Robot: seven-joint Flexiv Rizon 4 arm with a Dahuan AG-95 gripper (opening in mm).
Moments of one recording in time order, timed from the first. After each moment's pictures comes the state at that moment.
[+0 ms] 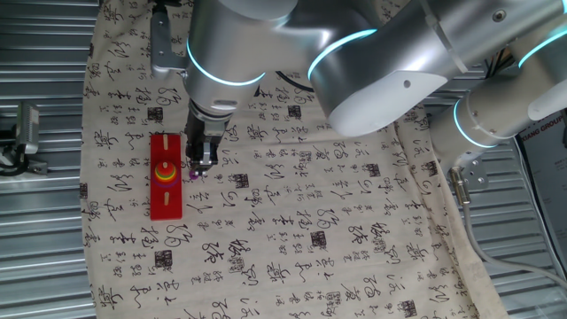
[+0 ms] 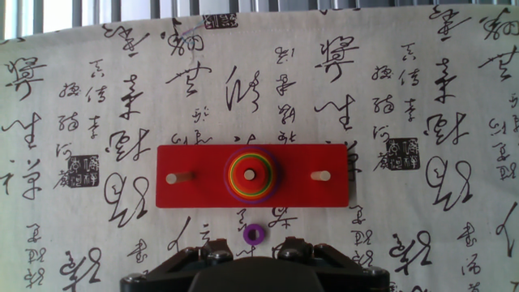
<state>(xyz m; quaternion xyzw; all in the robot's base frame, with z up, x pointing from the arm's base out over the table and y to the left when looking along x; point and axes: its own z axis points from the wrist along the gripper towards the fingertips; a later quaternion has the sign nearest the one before) 0.589 0.020 0.092 0.01 1.00 0.02 0.05</state>
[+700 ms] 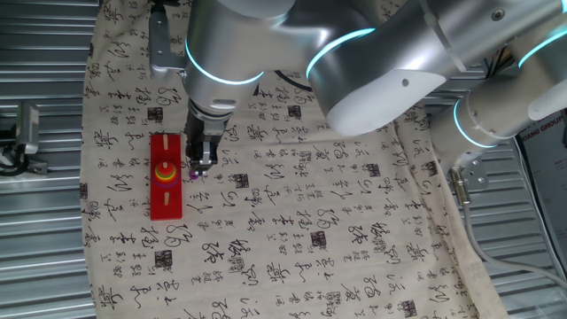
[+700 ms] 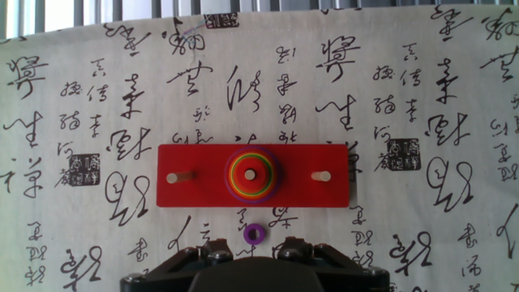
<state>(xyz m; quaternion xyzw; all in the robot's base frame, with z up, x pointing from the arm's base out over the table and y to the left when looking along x) 0.590 0.020 0.093 0.01 1.00 0.02 0.05</state>
